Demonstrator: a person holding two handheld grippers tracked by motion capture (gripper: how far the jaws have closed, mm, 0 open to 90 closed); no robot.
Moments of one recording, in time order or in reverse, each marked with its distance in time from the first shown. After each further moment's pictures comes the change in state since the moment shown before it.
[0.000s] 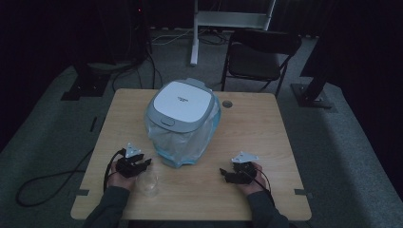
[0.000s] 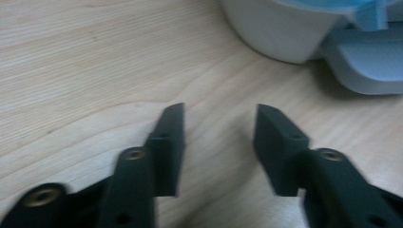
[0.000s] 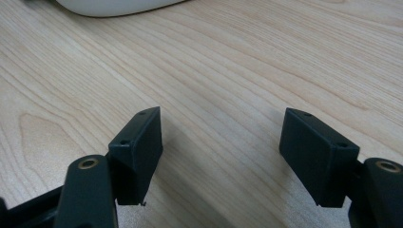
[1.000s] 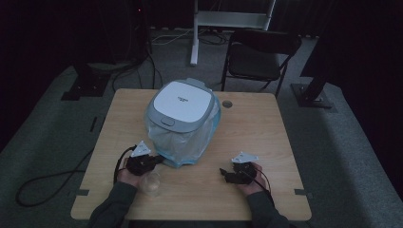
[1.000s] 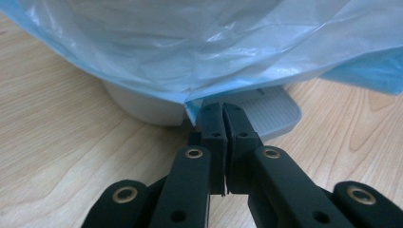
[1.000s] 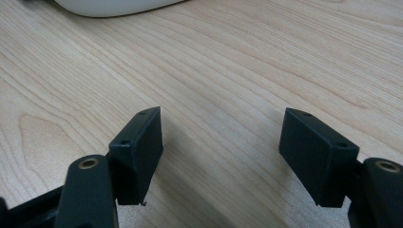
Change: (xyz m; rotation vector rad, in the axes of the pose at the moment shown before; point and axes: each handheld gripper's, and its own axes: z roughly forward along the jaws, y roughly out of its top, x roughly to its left) left arm -0.026 0.025 0.002 -0.119 -0.280 0.114; right arm 0.001 0.000 0.000 0.000 -0.007 0.005
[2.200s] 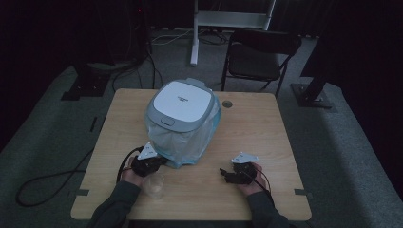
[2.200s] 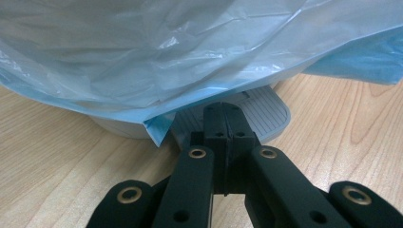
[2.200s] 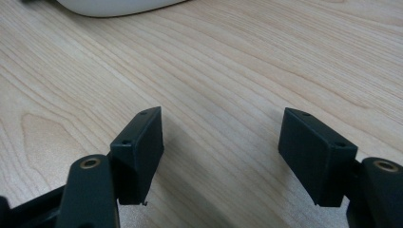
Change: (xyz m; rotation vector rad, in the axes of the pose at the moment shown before) left arm -0.010 0.003 0.011 0.023 -0.005 0.107; right arm 0.001 0.000 0.000 0.001 0.004 -0.001
